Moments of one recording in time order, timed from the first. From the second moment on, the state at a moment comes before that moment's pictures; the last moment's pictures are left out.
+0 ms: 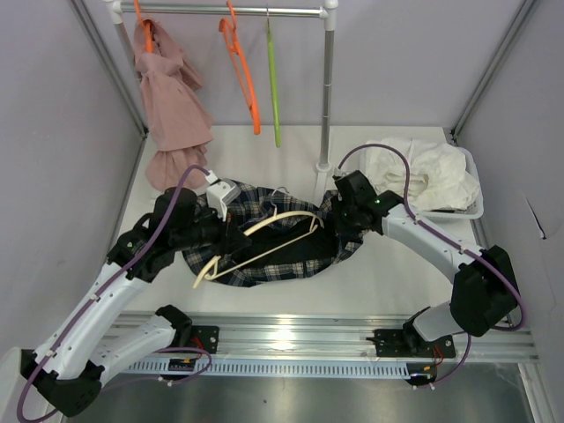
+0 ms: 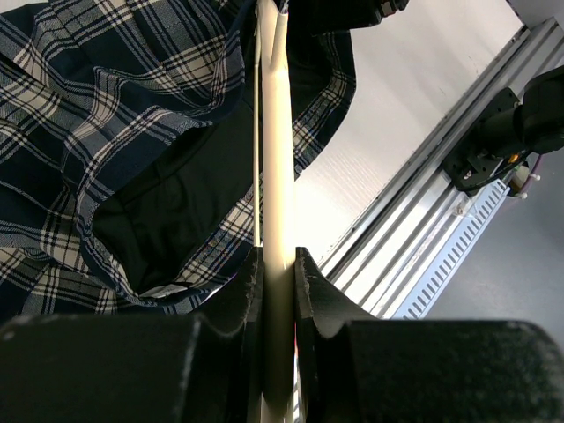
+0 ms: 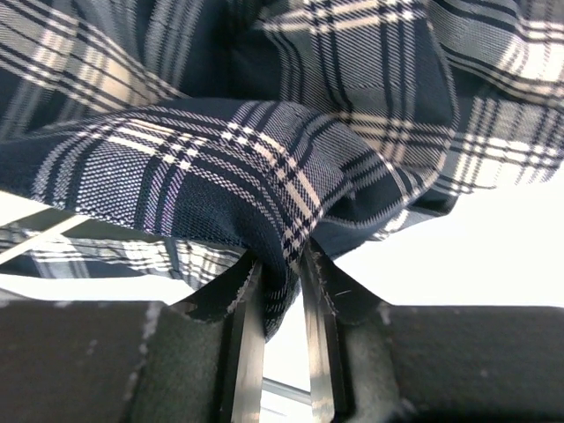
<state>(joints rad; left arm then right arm) -0.57 0.84 1.03 -0.77 0.37 -0.16 0.60 1.45 1.10 -0.64 0.03 0.40</state>
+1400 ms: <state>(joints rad) -0.67 0.89 1.02 -0.65 0.43 -0.11 0.70 1.50 1.55 -1.02 0.17 0.38</state>
